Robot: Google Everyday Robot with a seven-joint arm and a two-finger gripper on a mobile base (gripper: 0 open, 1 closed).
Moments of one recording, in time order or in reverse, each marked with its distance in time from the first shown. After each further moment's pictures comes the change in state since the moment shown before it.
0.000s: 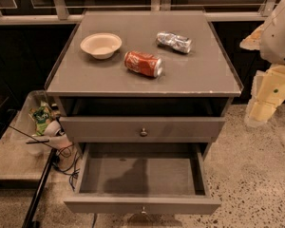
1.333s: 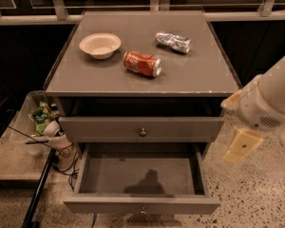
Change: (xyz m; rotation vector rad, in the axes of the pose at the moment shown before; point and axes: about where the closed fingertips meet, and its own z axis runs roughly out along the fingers) arm 0.026 0.049 0.112 -0.077 -0.067 0.057
